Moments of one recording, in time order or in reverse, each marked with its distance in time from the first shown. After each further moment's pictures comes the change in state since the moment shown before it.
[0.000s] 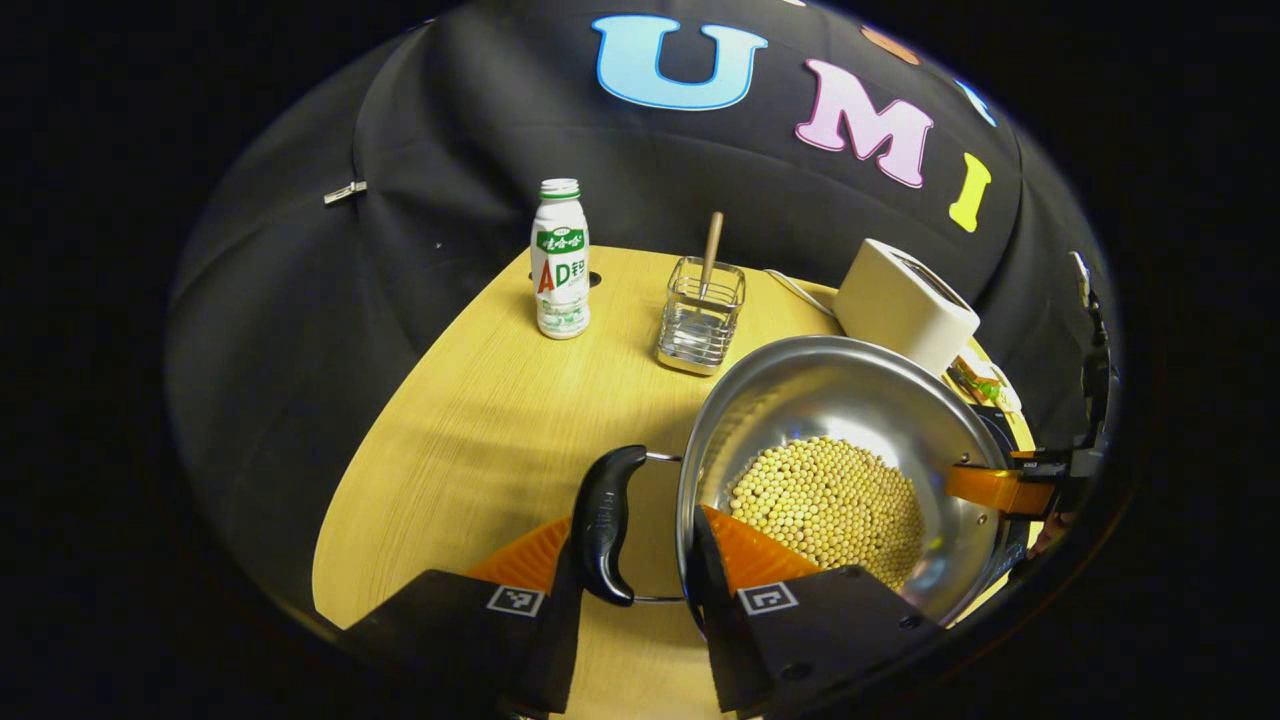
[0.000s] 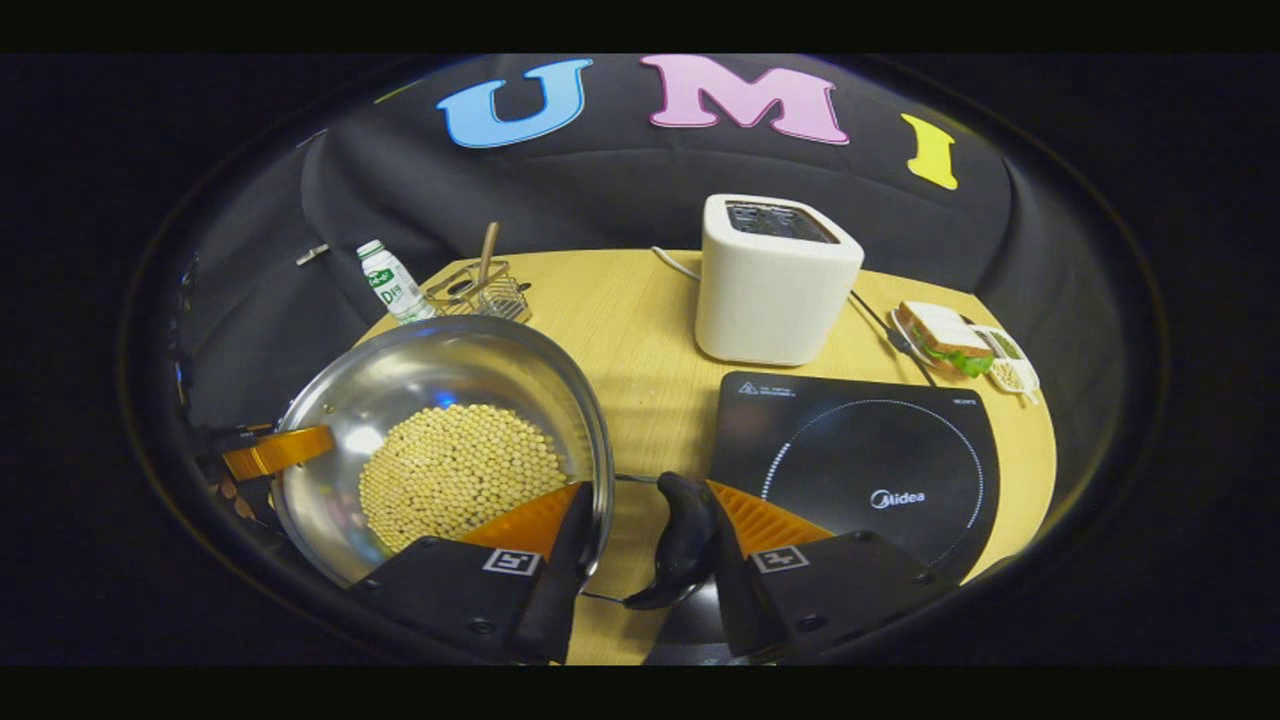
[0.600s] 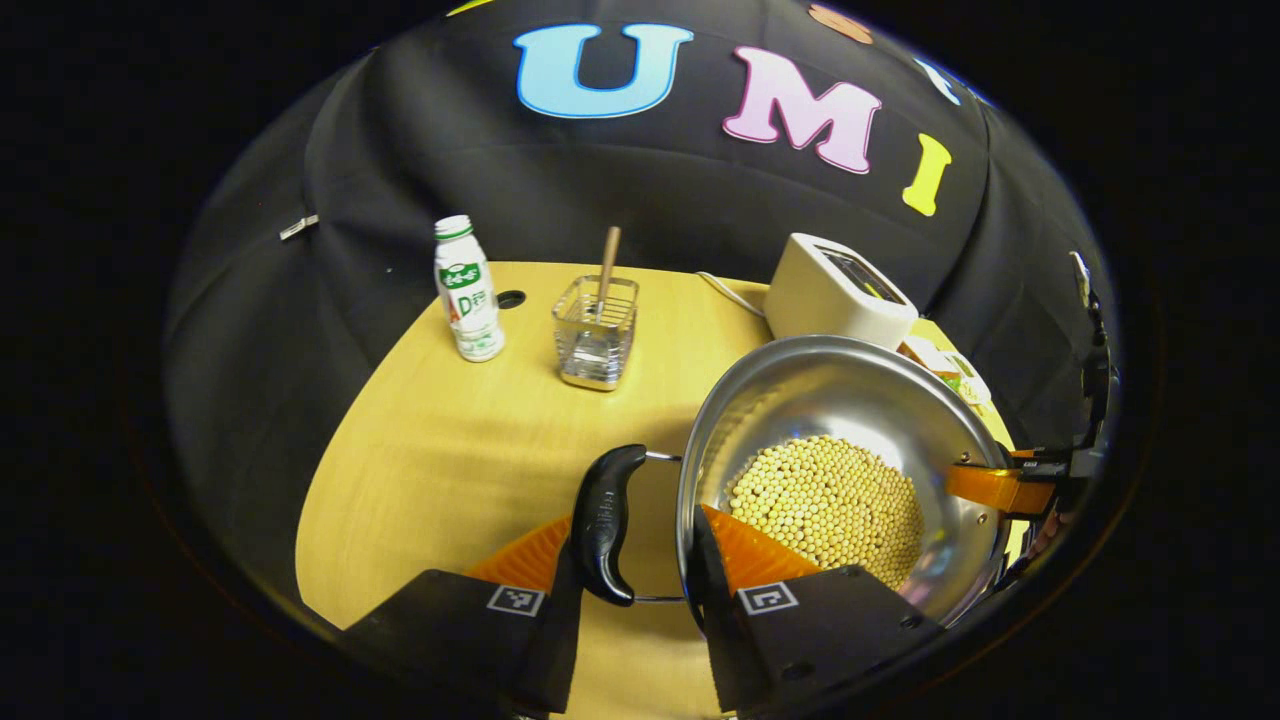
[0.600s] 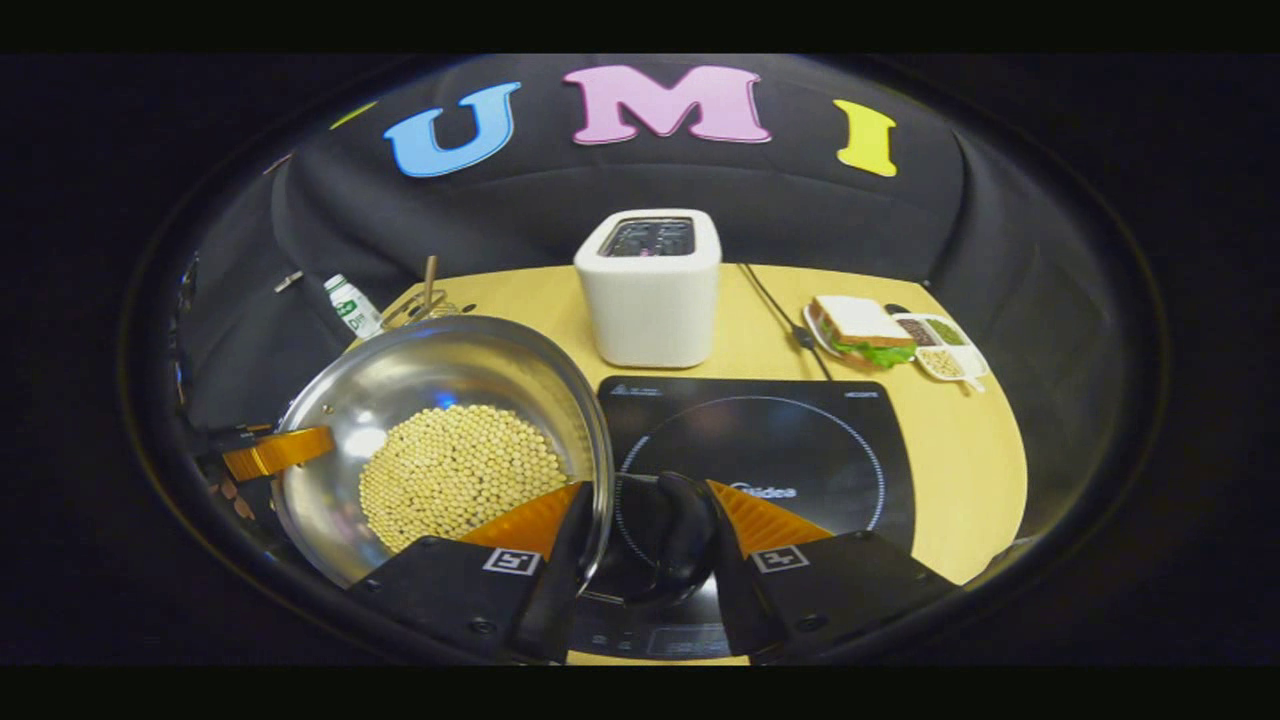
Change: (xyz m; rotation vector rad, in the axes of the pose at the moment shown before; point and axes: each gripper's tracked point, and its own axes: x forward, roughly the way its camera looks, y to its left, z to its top) left arm 0.002 -0.094 0.016 0.062 -0.003 -0.073; right arm -0.042 -0.100 0.008 0.071 -0.030 -0.074
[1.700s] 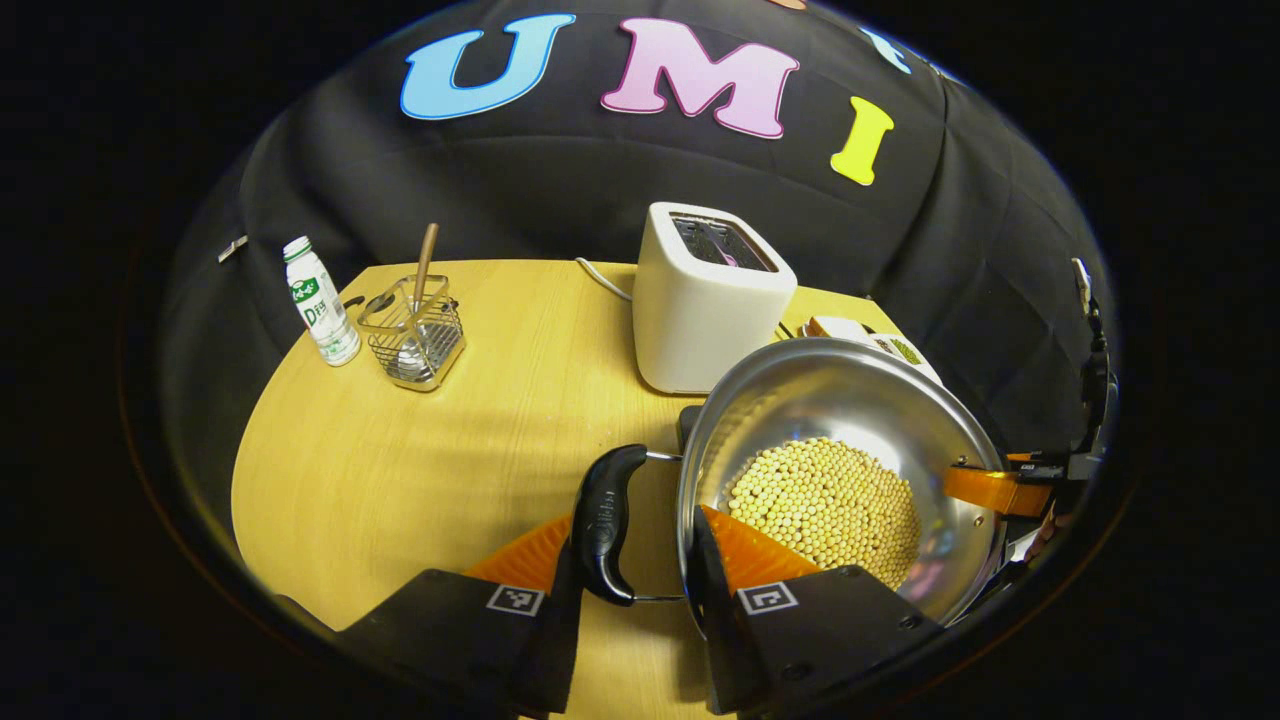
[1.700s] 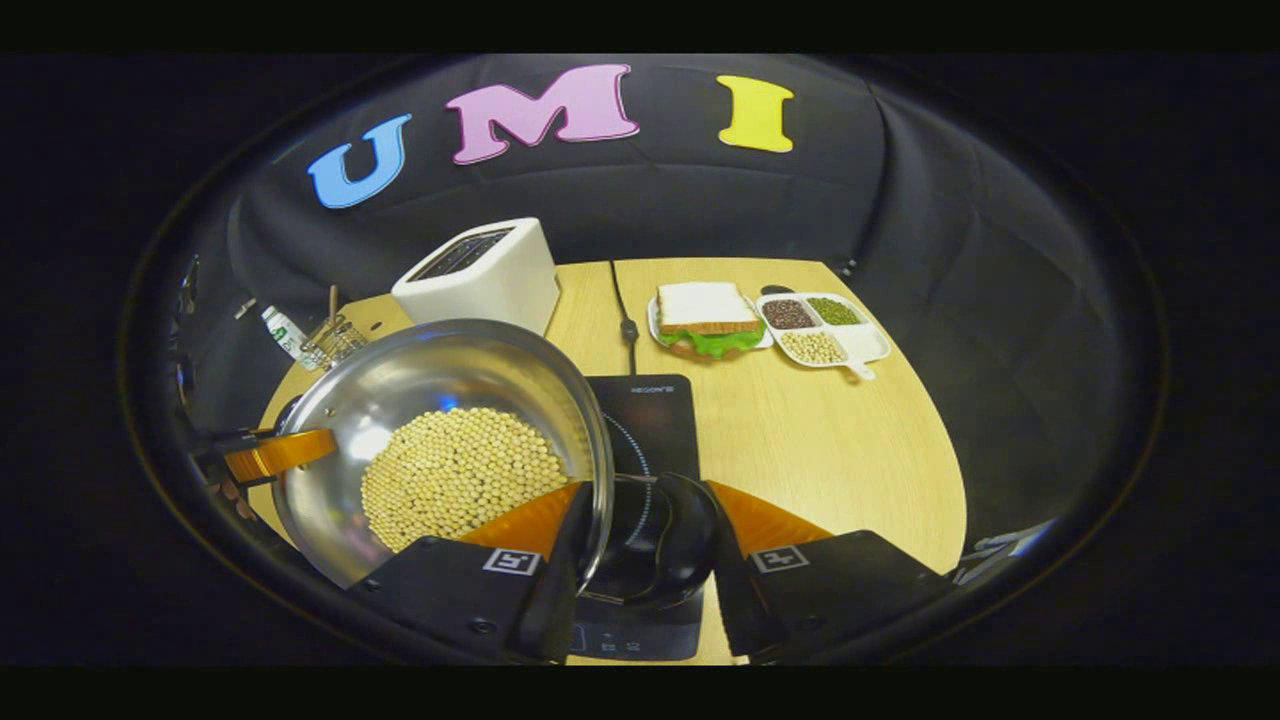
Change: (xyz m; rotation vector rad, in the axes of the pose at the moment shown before) left arm 0.046 -0.172 -0.003 0.036 0.026 -0.079; right arm -0.005 -0.167 -0.005 0.062 0.007 -0.072
